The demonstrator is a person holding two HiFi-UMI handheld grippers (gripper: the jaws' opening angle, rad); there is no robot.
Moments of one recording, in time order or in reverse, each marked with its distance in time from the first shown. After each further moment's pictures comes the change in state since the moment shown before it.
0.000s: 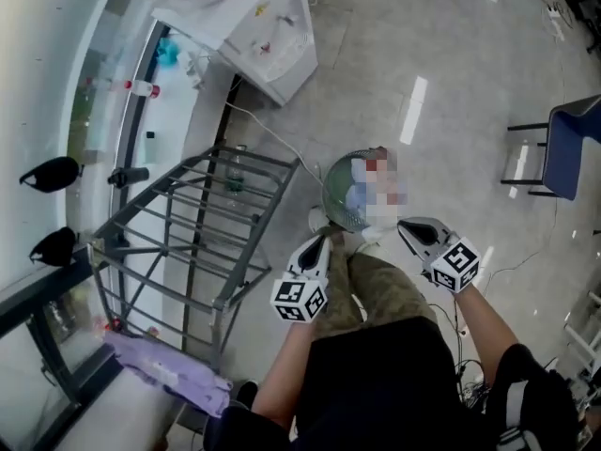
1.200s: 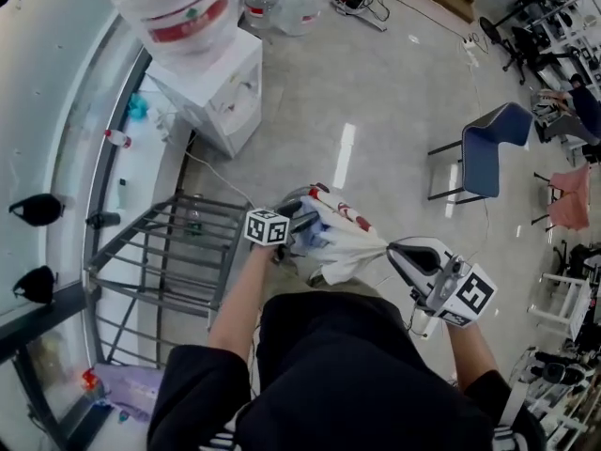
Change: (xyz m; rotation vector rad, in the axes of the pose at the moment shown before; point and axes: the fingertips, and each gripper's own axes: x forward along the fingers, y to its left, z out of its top) left arm 0.086 -0.059 0.076 0.067 0.320 -0.607; right arm -0.167 0.190 0.277 -0.220 -0.299 -0.060
